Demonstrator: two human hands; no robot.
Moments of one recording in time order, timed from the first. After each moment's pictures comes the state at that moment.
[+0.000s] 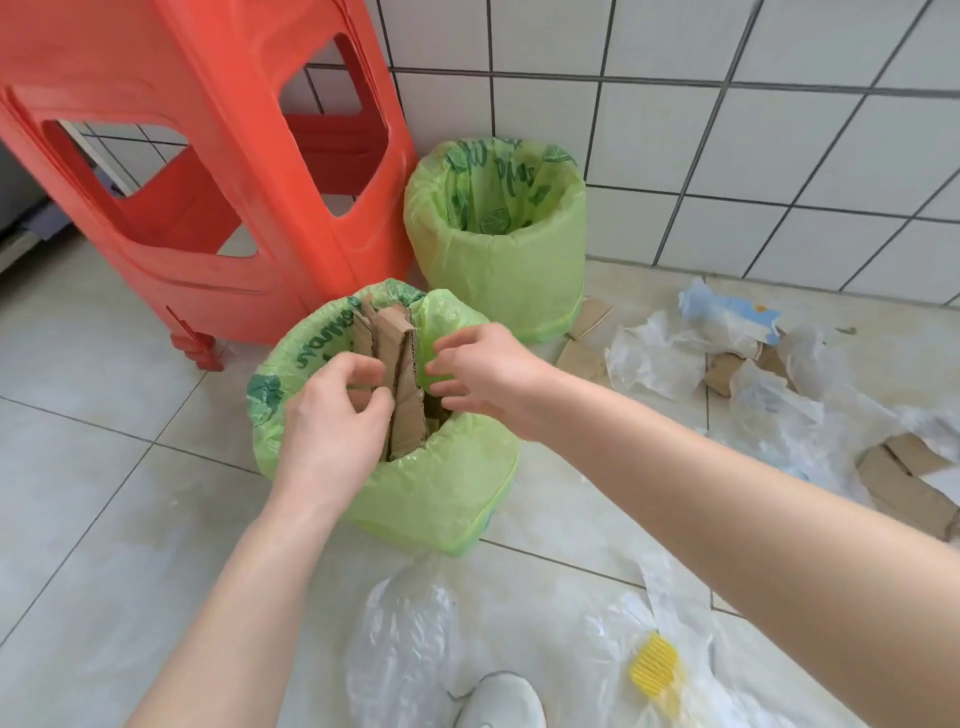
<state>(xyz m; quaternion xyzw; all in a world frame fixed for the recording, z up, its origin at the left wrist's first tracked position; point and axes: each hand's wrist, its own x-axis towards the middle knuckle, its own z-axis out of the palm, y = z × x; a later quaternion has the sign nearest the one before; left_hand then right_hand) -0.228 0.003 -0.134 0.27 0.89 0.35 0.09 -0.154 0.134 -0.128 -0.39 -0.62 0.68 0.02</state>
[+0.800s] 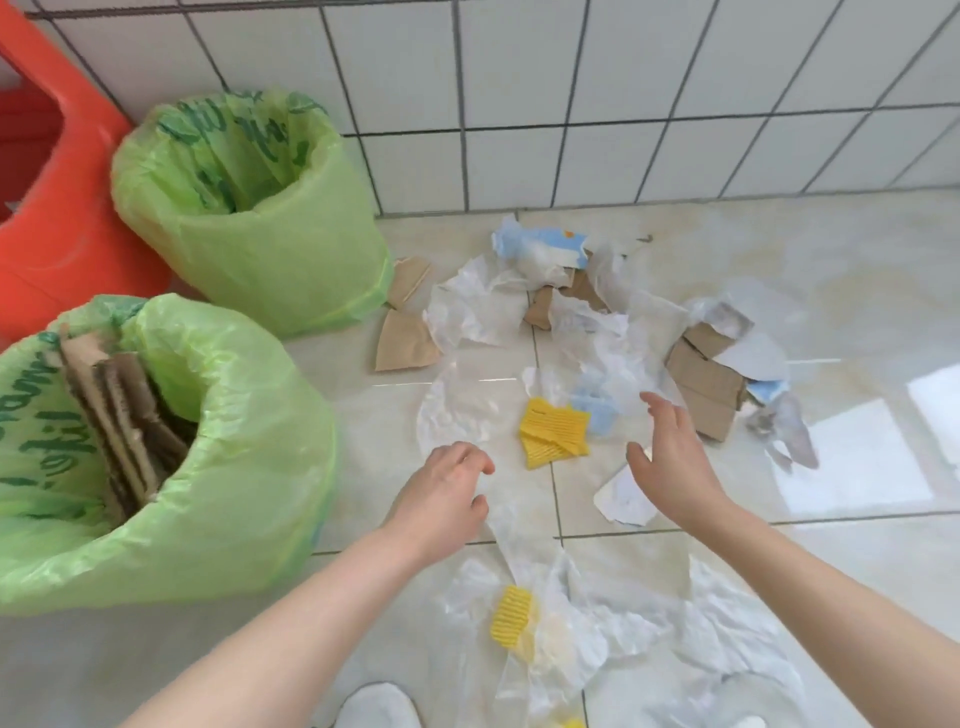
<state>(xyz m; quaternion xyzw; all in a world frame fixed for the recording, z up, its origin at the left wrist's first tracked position) -0.059 0.110 -0.285 0.65 0.70 0.05 0.30 0.176 0.211 -0.286 -0.63 -0.72 0.29 0.05</state>
